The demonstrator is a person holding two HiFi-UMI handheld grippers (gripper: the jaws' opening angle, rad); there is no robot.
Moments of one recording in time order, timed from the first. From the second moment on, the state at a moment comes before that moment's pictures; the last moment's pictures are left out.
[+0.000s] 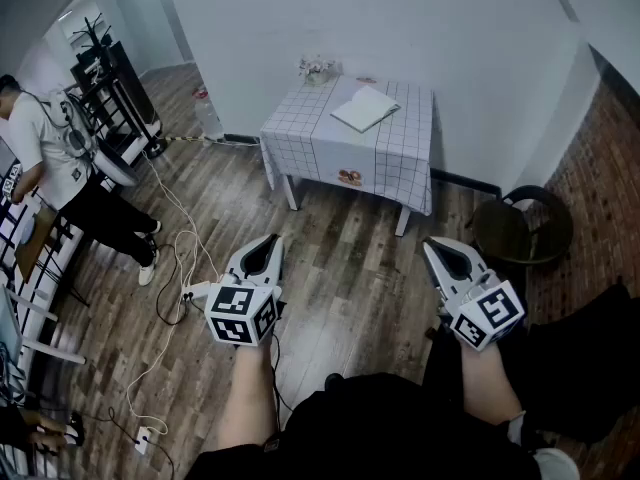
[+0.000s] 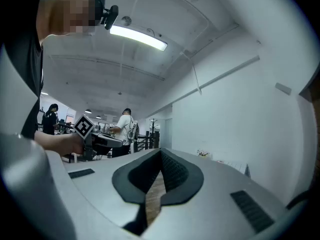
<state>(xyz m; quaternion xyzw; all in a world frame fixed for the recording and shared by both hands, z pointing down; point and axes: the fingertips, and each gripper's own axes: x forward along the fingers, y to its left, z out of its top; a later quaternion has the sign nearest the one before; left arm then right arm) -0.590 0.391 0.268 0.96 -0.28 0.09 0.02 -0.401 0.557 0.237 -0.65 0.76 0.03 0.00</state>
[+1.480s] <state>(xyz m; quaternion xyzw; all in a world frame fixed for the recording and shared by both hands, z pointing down) -0.393 0.429 0.311 0.97 -0.18 0.14 0.04 -0.283 0.602 0.303 -0.65 0.76 -0.07 0.04</state>
